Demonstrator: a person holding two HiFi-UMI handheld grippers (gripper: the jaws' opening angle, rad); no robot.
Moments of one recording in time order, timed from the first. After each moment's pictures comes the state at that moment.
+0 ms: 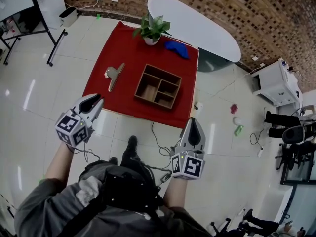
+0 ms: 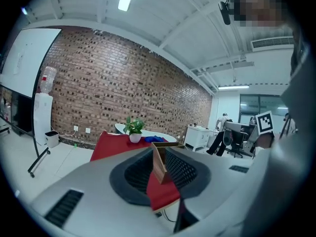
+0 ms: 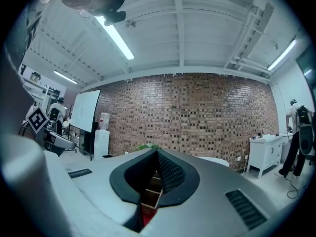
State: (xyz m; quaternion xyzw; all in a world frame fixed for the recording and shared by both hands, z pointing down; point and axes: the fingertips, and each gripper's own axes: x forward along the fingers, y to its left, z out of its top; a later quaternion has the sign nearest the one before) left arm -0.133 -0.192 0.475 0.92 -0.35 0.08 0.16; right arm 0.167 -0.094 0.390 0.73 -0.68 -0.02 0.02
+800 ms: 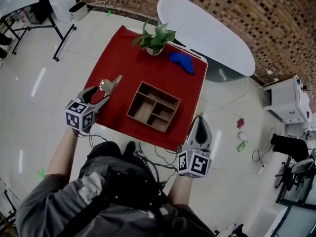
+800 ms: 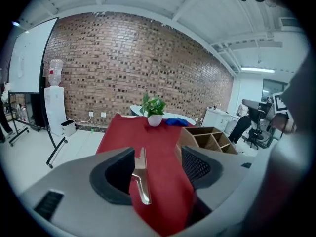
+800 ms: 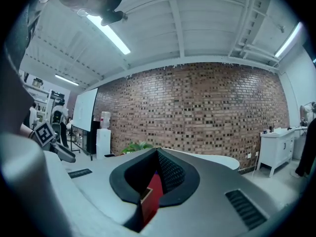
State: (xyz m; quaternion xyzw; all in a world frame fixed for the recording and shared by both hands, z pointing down) left arm -0.063 -0.365 0.561 0.86 -0.42 0.20 0.20; right arm 0.287 -0.270 0.415 0.71 -0.71 0.01 0.03
